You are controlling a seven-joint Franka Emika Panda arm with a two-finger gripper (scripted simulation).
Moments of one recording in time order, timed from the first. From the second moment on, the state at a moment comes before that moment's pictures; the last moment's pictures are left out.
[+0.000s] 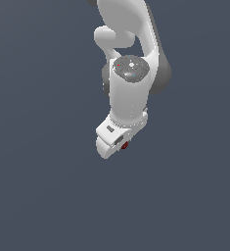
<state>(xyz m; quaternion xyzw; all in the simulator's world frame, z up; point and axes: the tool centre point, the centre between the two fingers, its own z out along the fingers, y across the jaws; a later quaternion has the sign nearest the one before) 0.066 0.032 0.201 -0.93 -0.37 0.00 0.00</state>
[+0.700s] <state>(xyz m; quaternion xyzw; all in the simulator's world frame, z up) 0.117 0.029 0.262 -0.93 -0.37 0.00 0.00</state>
